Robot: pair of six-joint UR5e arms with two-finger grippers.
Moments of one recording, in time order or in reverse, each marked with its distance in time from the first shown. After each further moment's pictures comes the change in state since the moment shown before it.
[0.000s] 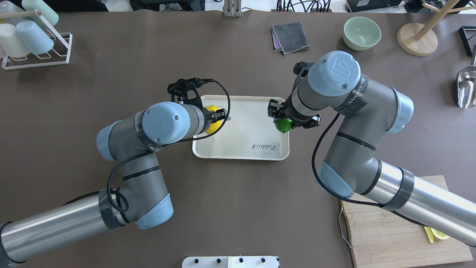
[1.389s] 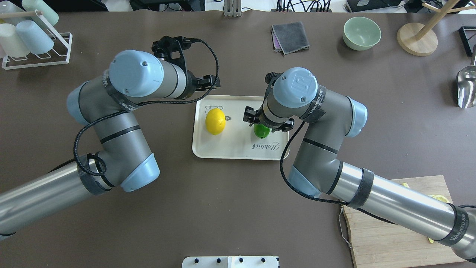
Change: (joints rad) left arm -0.167 0.013 -0.094 0.026 -0.160 0.189; right arm -0.046 0.091 -0.195 0.138 -0.046 -0.016
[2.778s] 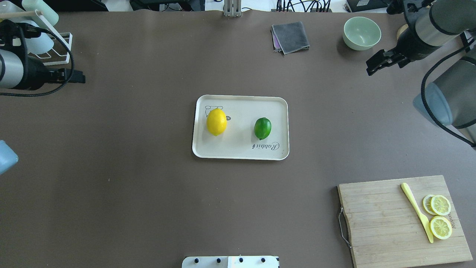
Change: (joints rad) left arm -0.359 0.565 -0.228 -0.132 -0.263 0.363; right arm 0.524 -0.333 0.275 -0.237 0.289 -1.009
